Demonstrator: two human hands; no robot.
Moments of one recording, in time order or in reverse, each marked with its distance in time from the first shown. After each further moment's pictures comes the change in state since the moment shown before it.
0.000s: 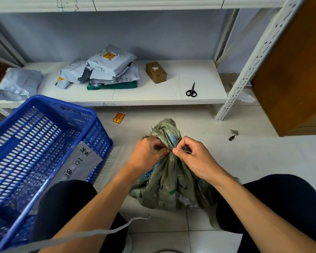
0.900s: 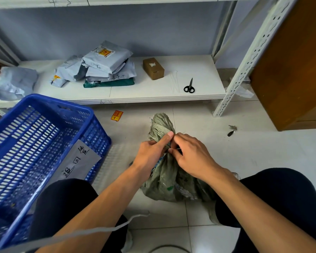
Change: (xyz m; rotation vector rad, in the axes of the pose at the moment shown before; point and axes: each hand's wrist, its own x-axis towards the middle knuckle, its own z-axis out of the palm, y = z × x) left_hand -0.008 0.028 0.017 -0.796 0.028 -0.650; right_hand 0.000 0.001 0.004 -0.518 0.034 -0.346
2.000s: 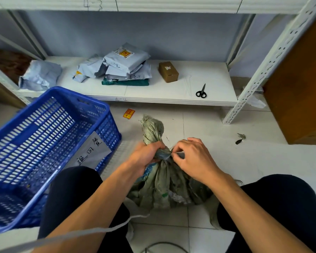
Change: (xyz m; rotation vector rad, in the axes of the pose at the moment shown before) left_hand -0.025 0.002 -0.039 -0.040 0.009 -0.090; right_hand -0.010 -0.022 0.005 -0.057 0.008 -0.050
